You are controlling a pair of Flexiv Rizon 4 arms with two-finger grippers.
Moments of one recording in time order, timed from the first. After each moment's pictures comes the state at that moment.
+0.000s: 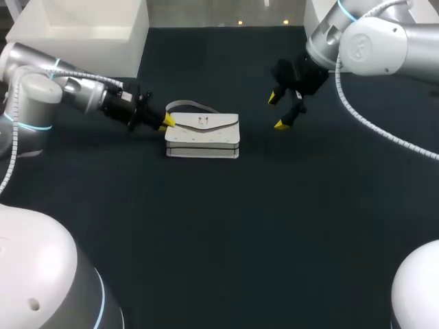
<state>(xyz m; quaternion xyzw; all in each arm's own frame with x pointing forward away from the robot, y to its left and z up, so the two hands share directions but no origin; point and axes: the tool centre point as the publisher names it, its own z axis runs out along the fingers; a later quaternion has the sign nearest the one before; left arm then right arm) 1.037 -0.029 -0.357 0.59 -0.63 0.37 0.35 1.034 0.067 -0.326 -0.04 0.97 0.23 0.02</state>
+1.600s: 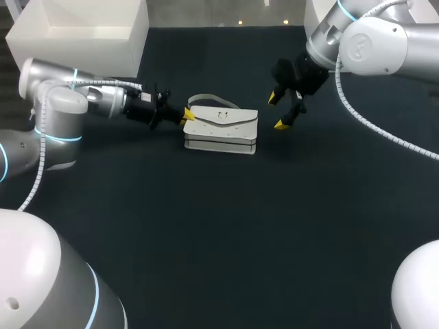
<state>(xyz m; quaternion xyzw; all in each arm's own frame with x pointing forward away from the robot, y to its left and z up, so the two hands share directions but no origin) 1.068 -0.081 -0.359 0.59 -0.60 0.44 0.33 1.034 0.067 -0.326 -0.04 0.97 0.23 0.02</state>
